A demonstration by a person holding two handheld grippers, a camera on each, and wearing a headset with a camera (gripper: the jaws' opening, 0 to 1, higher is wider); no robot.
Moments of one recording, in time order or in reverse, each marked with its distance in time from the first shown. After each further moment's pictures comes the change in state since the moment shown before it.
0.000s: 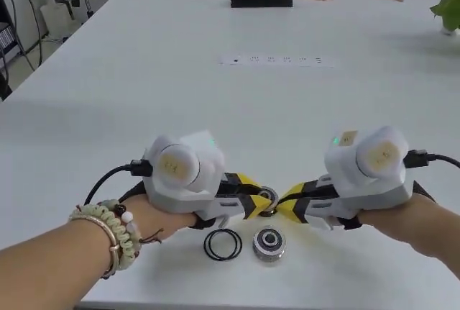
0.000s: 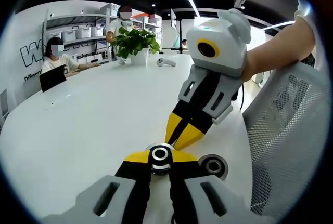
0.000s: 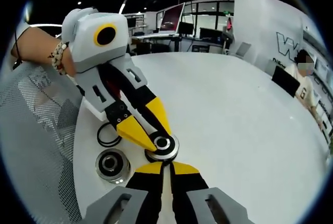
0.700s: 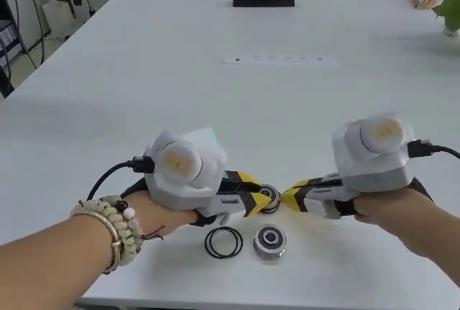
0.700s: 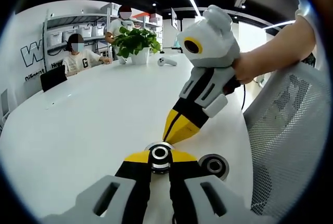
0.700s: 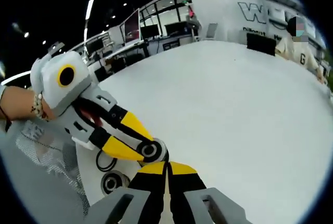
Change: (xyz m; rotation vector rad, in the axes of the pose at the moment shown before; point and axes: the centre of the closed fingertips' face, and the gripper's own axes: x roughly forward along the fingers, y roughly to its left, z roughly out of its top) left arm 0.000 0.001 0.000 0.001 0.005 0.007; right arm -0.005 -0.015 0.002 0.456 -0.055 -0.020
